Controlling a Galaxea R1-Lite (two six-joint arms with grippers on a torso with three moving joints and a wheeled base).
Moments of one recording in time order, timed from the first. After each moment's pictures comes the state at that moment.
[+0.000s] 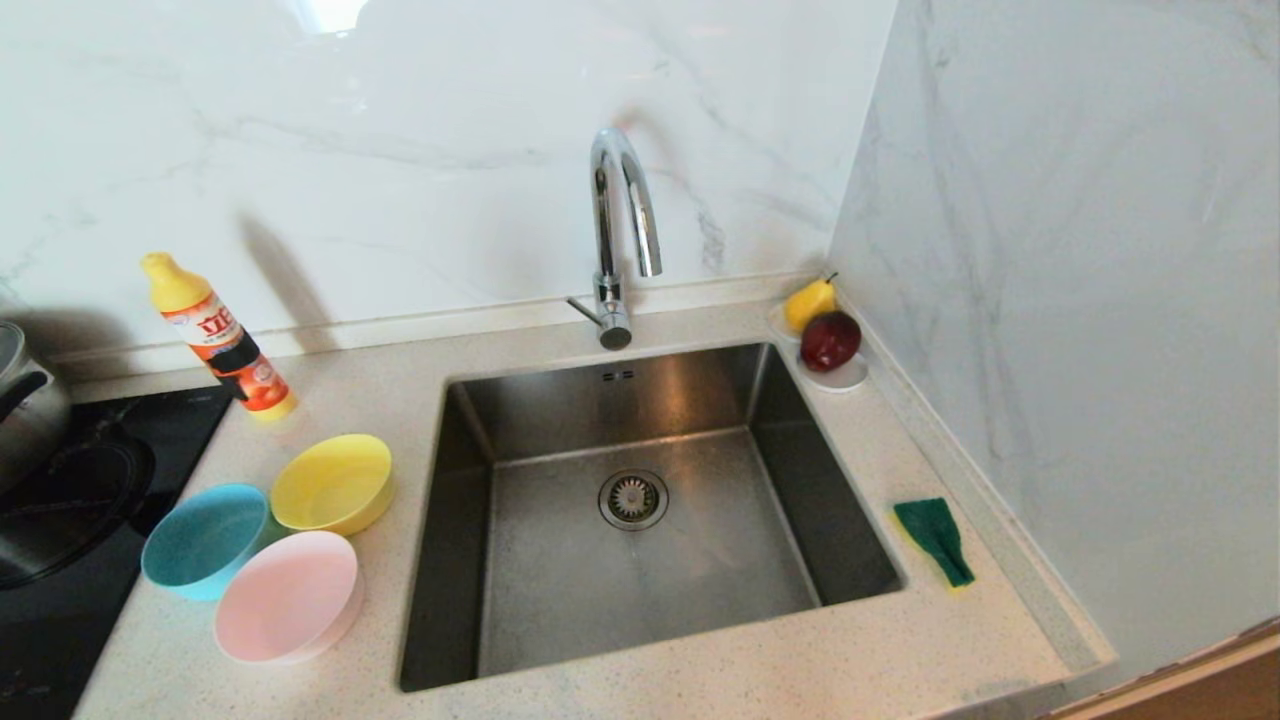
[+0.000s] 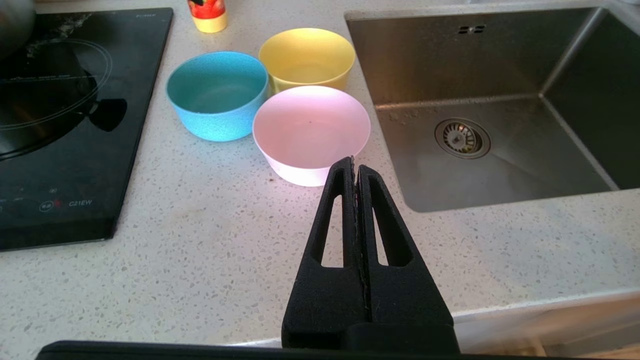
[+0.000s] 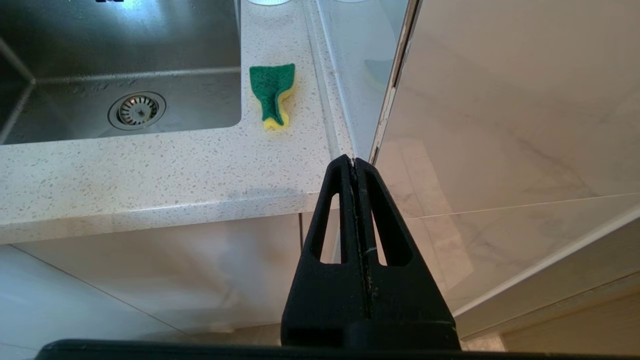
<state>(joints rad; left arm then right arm) 0.02 0.00 0.00 -0.03 -0.01 0.01 0.01 0.00 0.00 0.00 0.01 0.00</state>
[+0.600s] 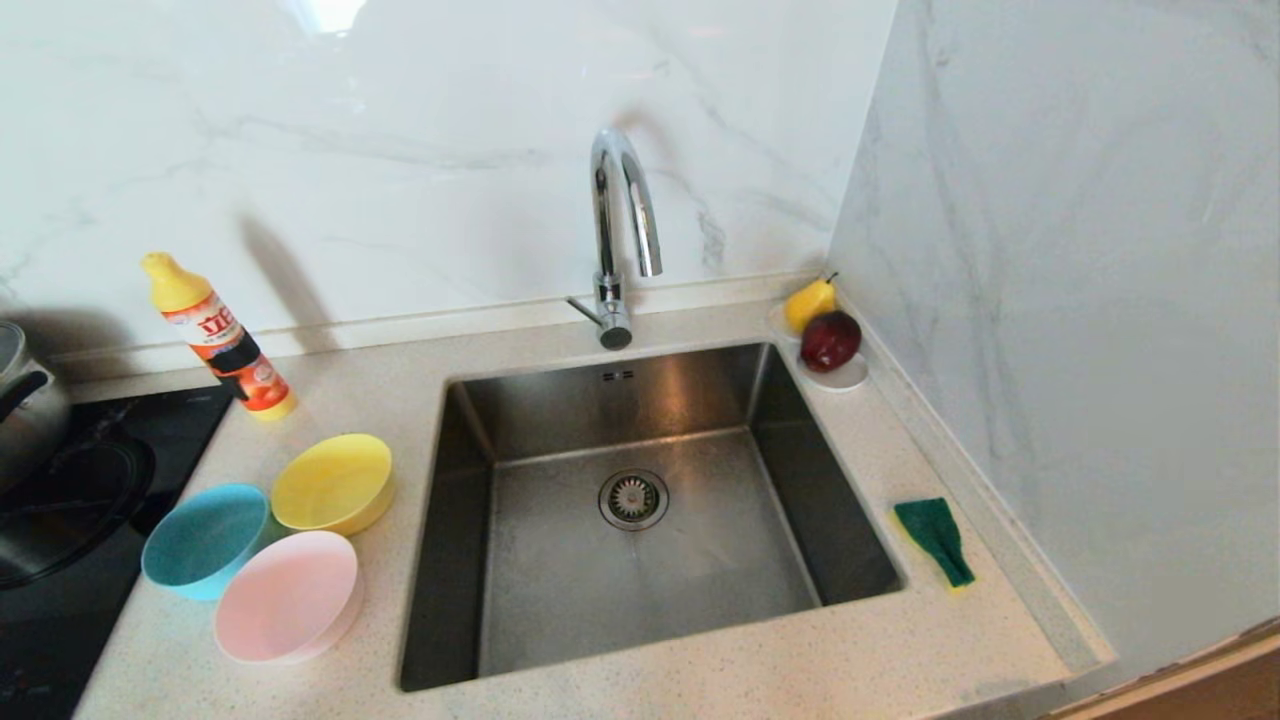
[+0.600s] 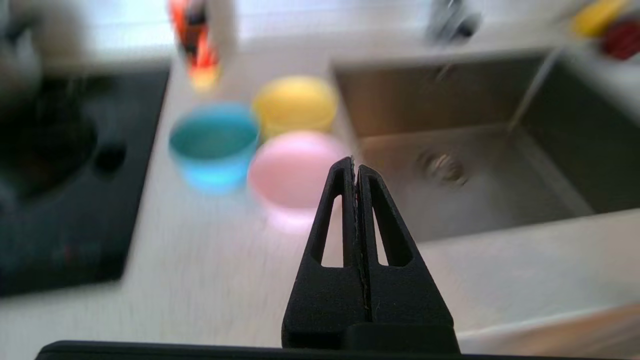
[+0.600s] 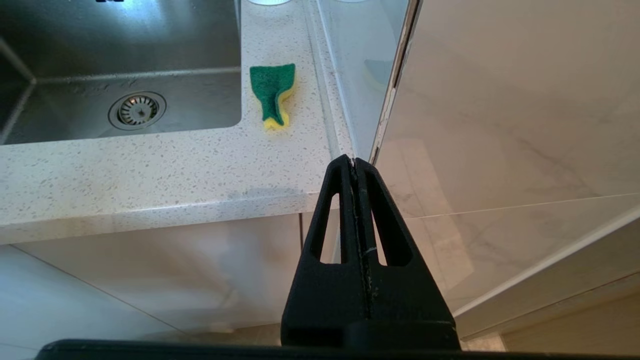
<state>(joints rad) 0.02 0.02 -0.16 0.03 -0.05 0.02 0.01 0.00 0.00 0.00 0.01 0.00</state>
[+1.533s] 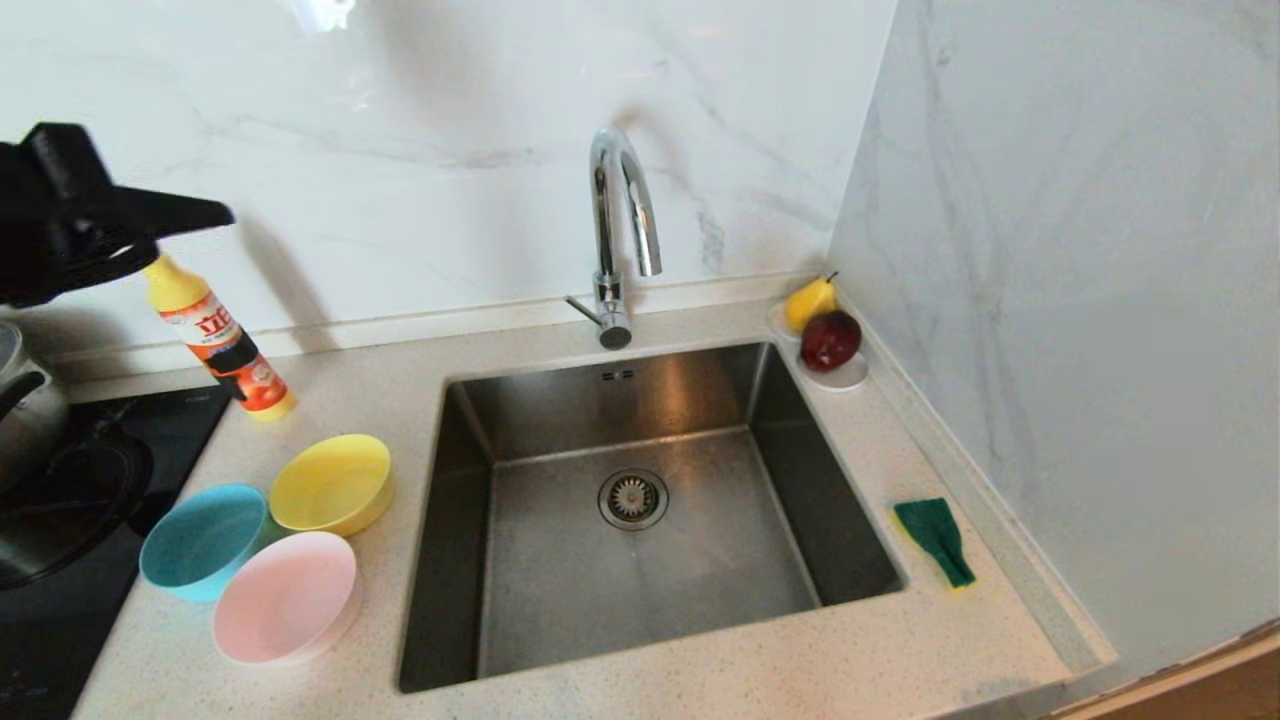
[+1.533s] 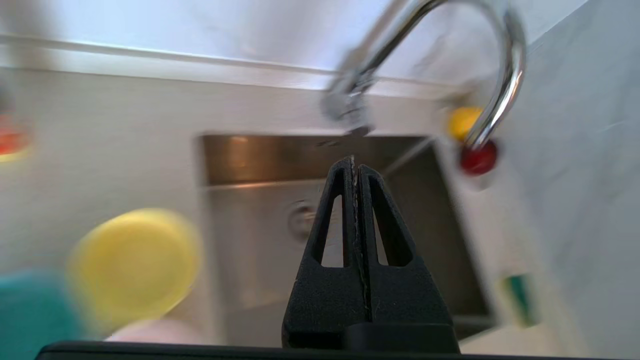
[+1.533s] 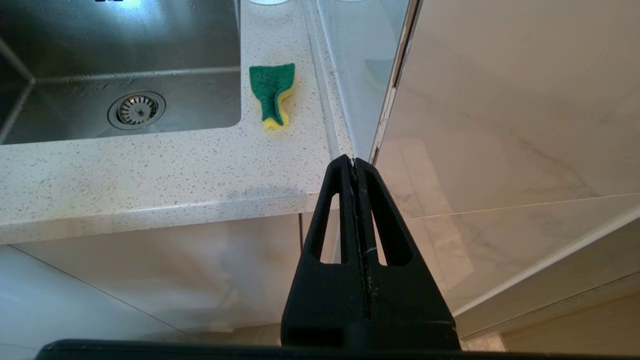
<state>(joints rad) 0.02 1.33 -1.29 0.08 -0.29 -0.33 0.01 0.00 0.00 0.00 0.01 0.00</state>
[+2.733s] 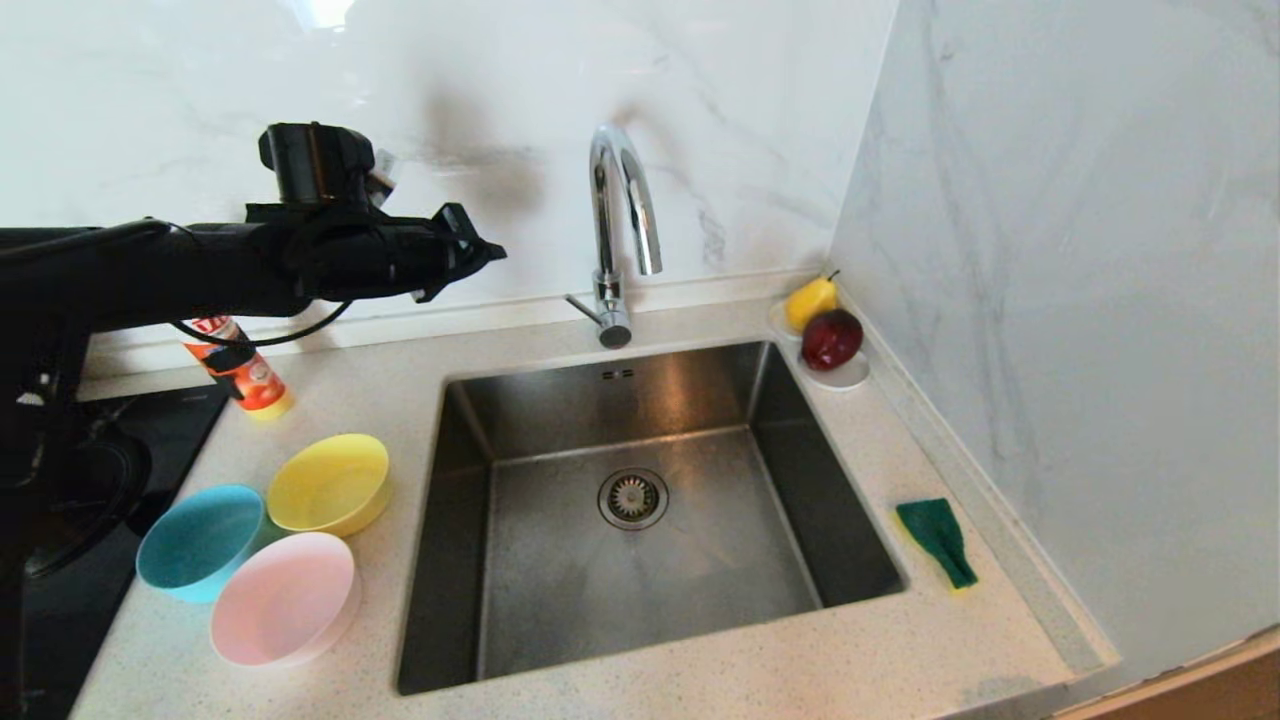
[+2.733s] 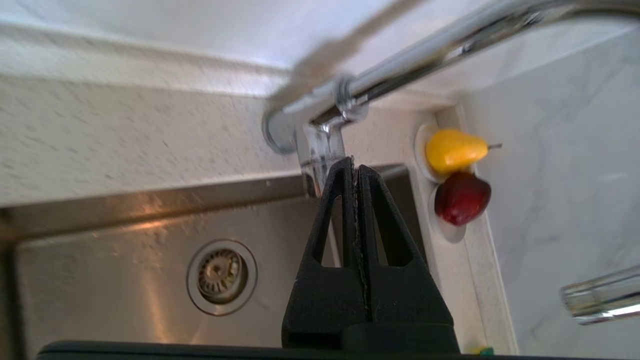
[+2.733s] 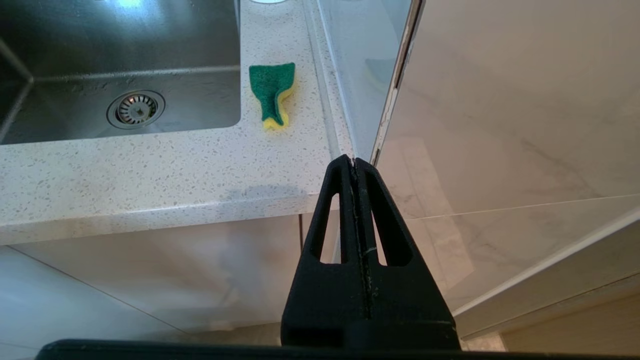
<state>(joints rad) -0.11 2.16 -1.91 -0.07 -0.38 -0.56 0.01 0.00 0.00 0.00 0.01 0.00</state>
